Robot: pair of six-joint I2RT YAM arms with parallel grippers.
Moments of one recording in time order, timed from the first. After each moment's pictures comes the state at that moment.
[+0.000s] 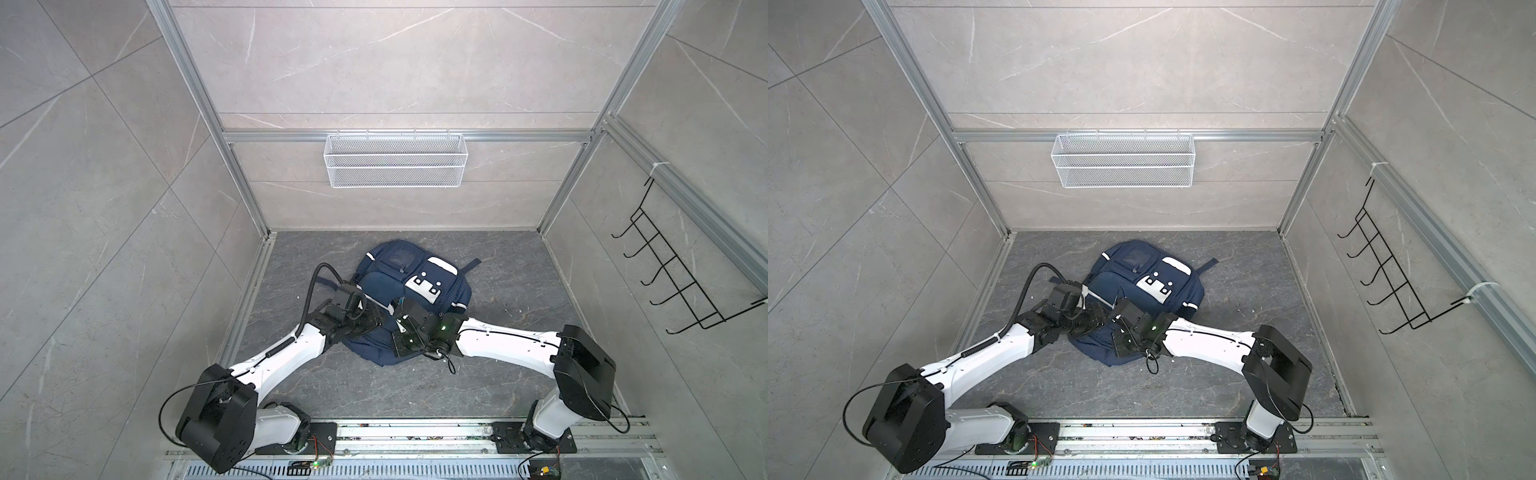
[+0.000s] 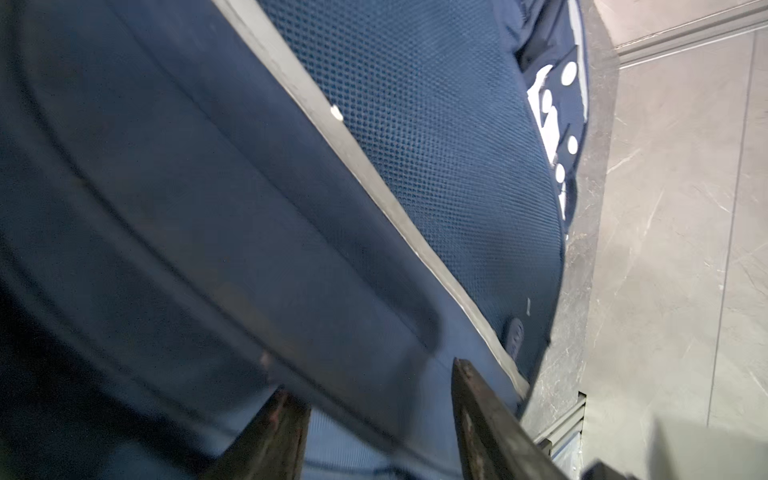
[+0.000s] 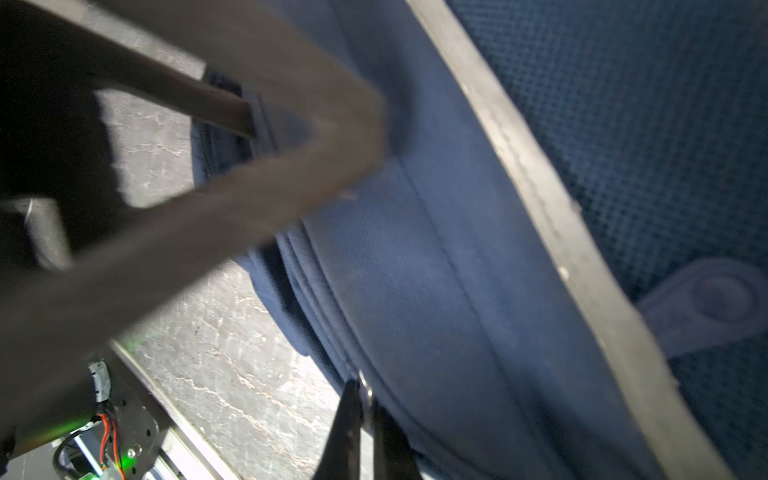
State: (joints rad) left arm -0.56 1.30 0.76 -0.29 0.22 -0.89; right arm 1.00 1.66 1.12 -0.41 -0.03 0.59
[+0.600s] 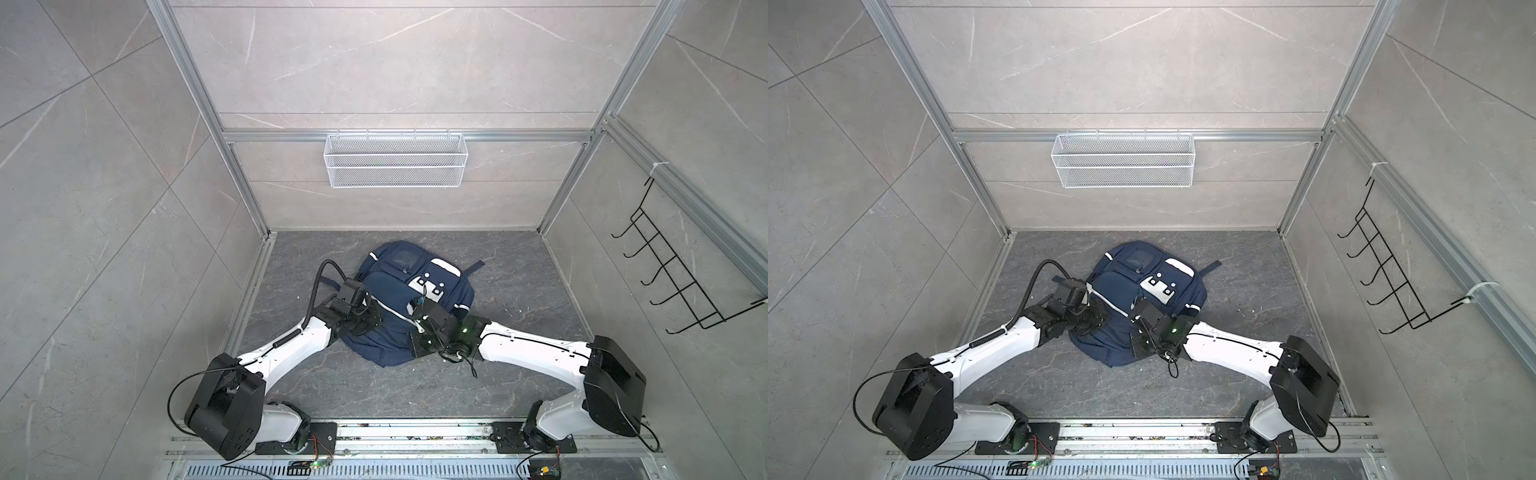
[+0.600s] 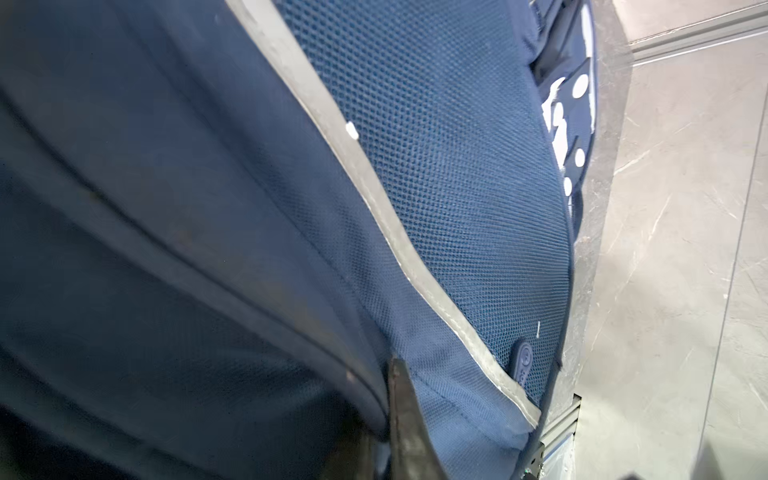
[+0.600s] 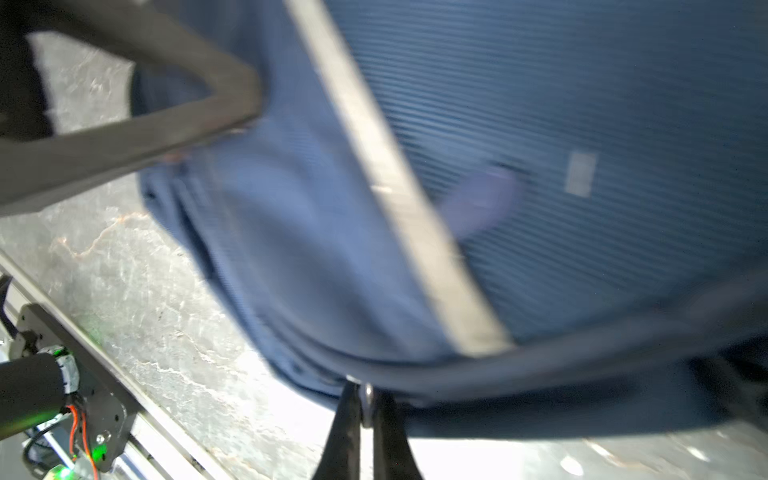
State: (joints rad) left arm -0.56 1.35 0.82 -0.32 0.21 -0.90; right arm 0.91 1.49 0.97 -0.46 -0.01 0.58
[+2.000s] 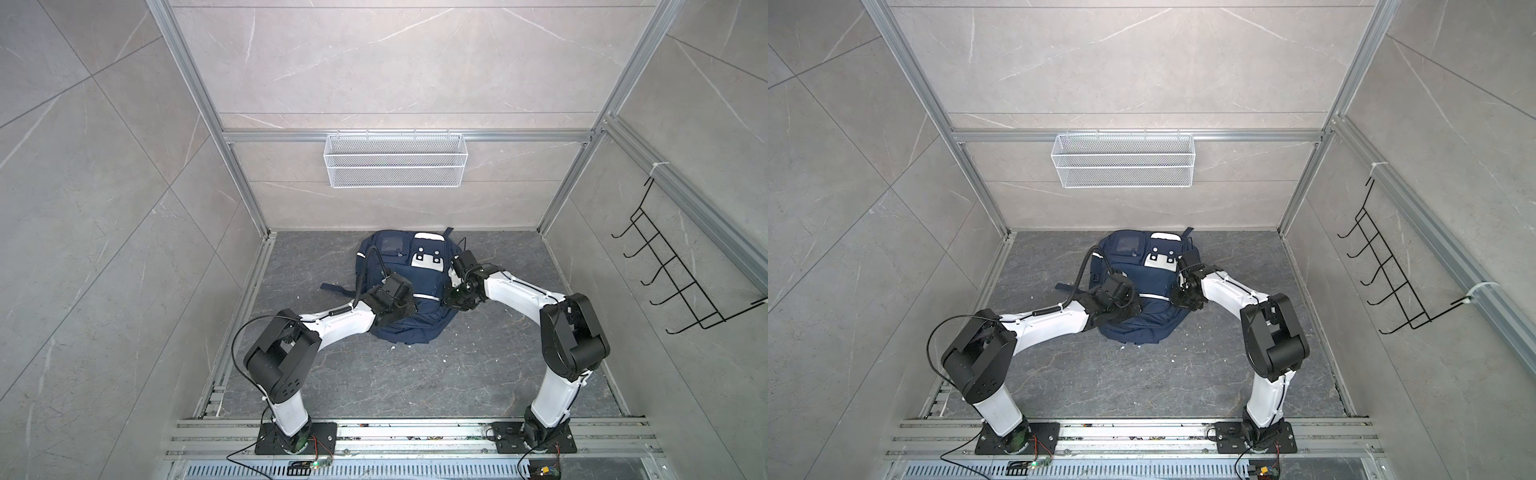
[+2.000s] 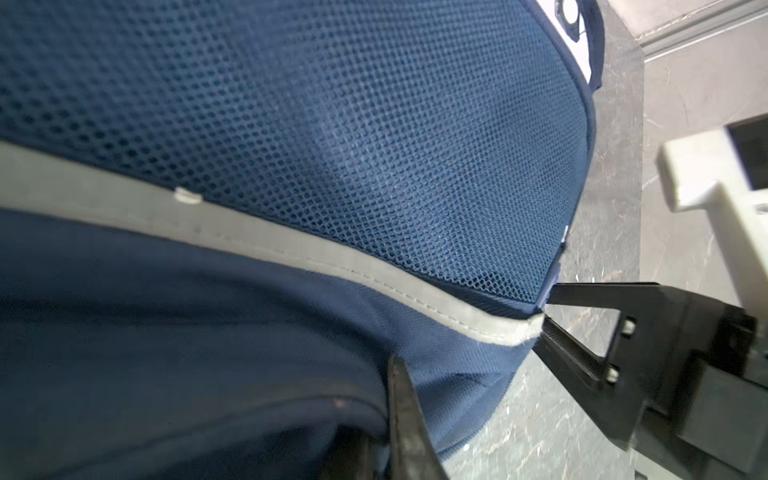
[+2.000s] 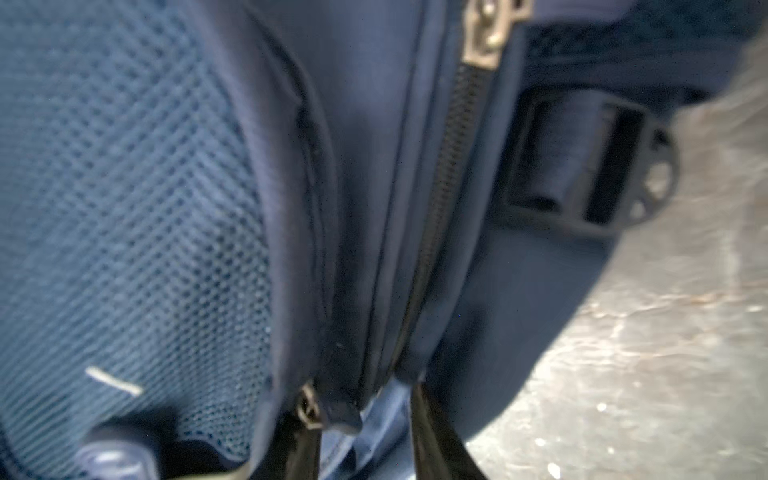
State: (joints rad) left arm -0.78 1.74 1.10 -0.18 0.00 -0.94; right arm 0.40 1.83 1.27 -0.63 -0.16 0.47
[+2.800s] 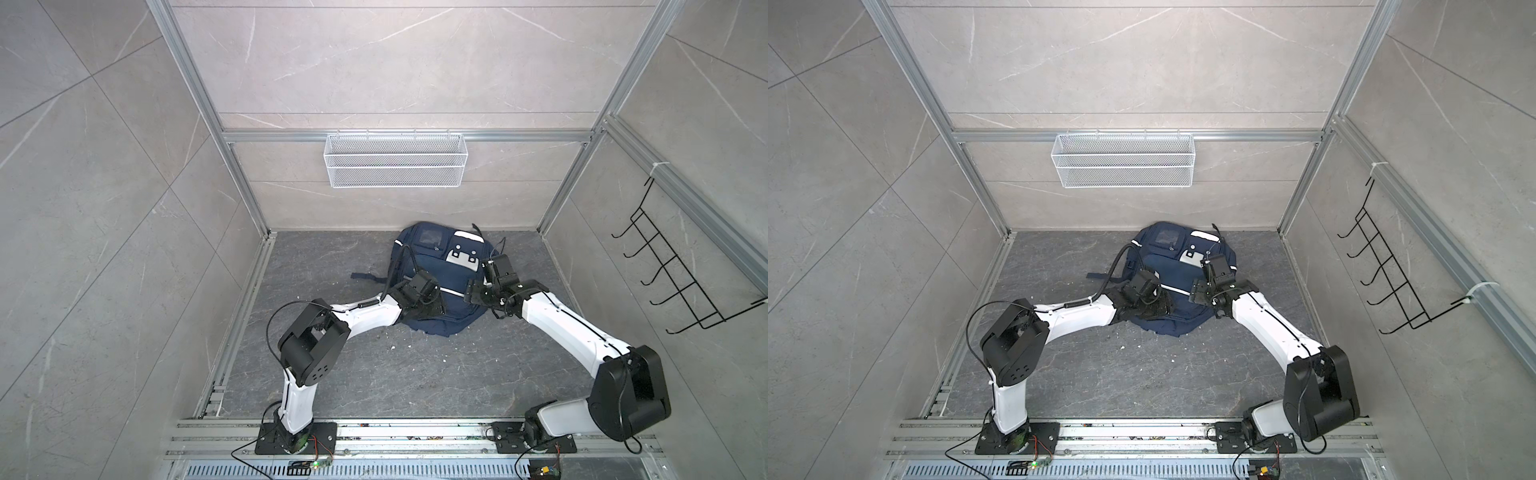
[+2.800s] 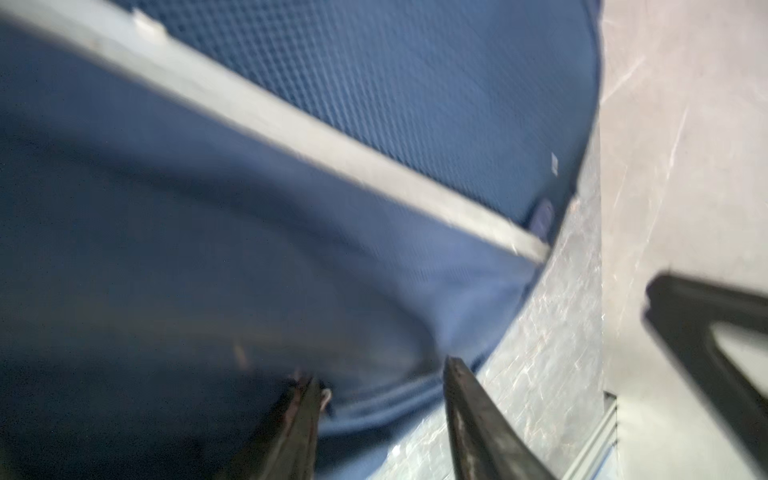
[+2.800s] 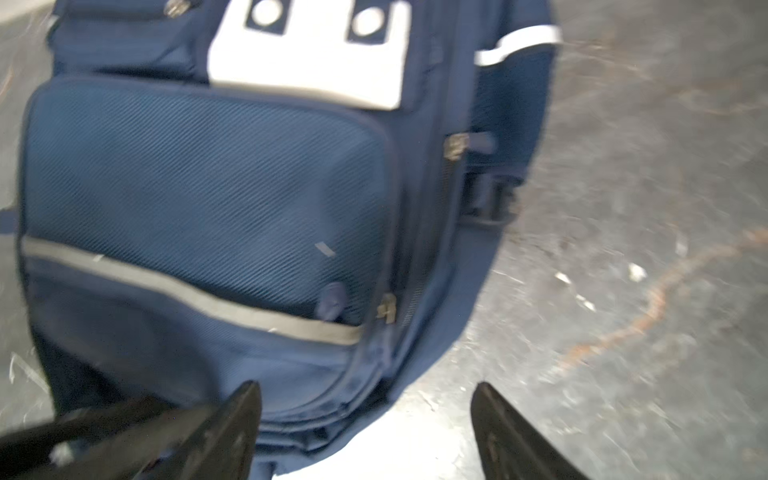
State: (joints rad) left arm -0.87 1.92 1.33 -0.20 0.11 -0.88; right arm 0.32 1.42 1.04 -0.59 0.14 0.49
